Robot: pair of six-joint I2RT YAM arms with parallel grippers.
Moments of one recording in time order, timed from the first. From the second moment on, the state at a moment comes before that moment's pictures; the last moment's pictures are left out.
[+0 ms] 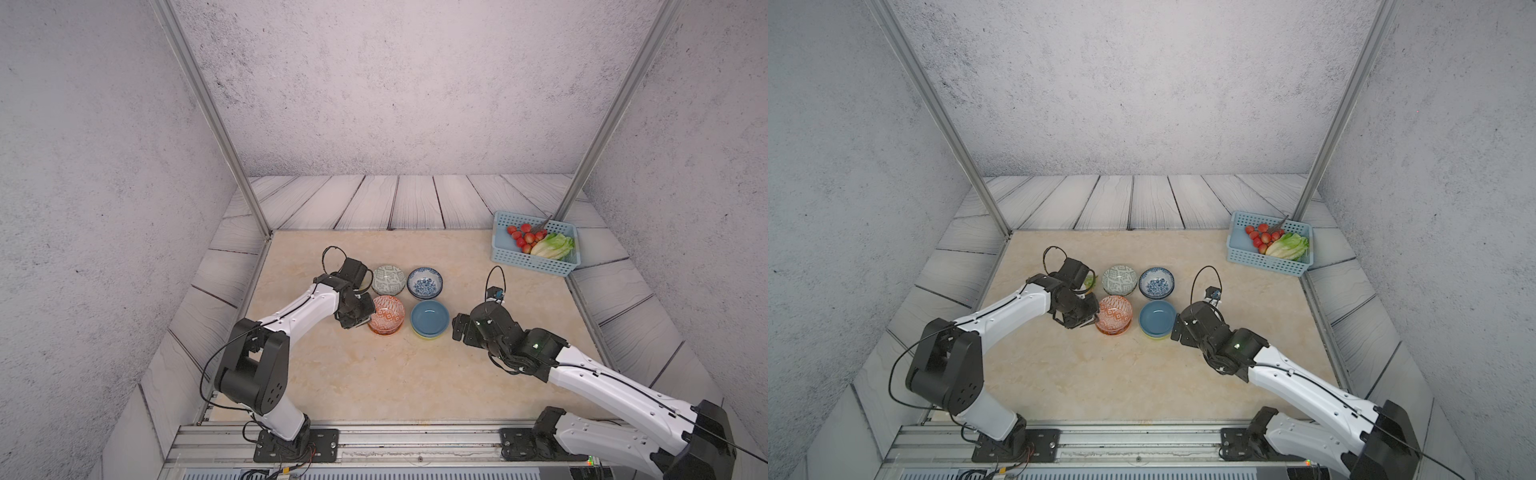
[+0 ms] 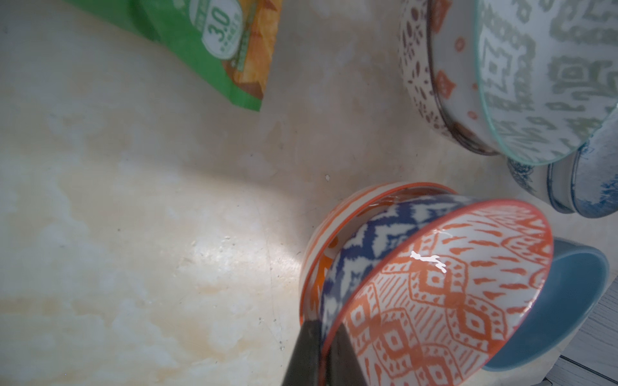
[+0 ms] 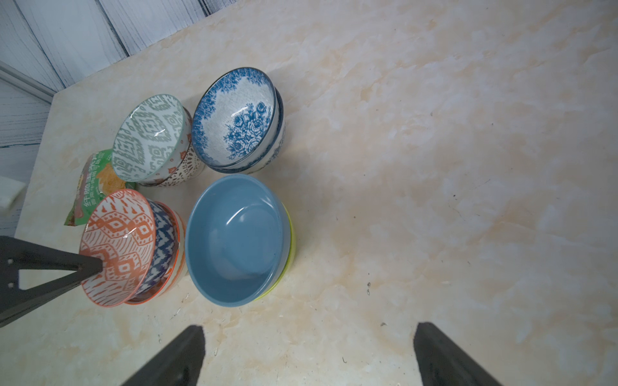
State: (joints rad) left arm -0.43 1.61 1.12 -0.75 0.21 -0.77; right arm 0.81 1.04 0.78 -0.60 0.35 0.85
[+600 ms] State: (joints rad) left arm -0.44 1.63 1.12 -0.74 0.19 -0.77; right arm 0.81 1.04 0.78 -0.60 0.35 0.85
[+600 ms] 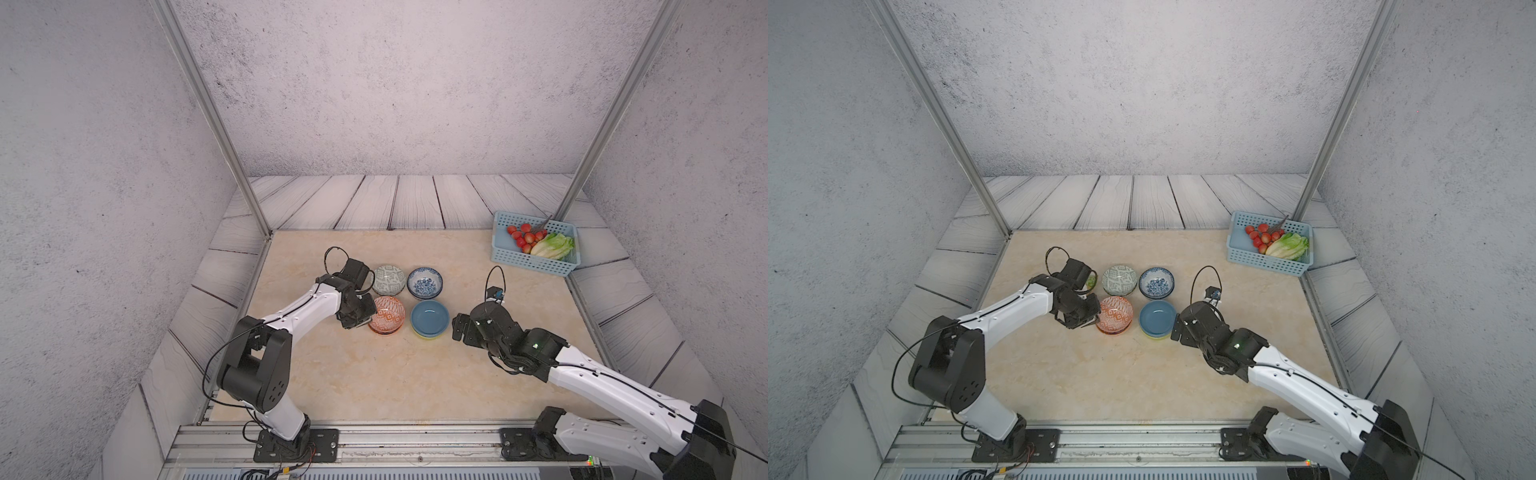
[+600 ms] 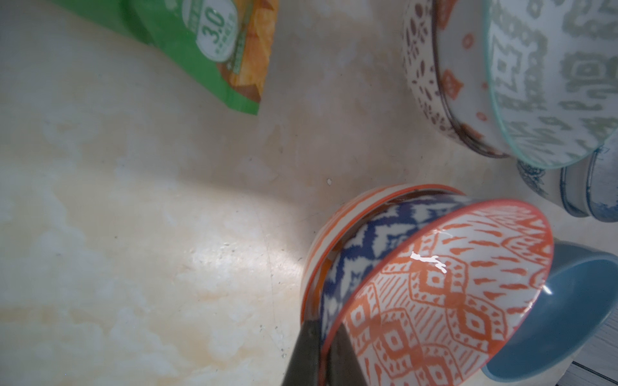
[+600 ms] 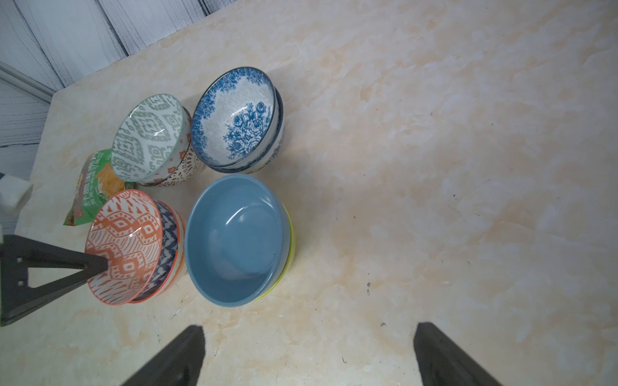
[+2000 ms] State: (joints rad) left arm -0.44 1.57 1.09 -0.73 0.16 -0.71; right arm 0.81 1.03 0.78 -0.60 0.35 0.86
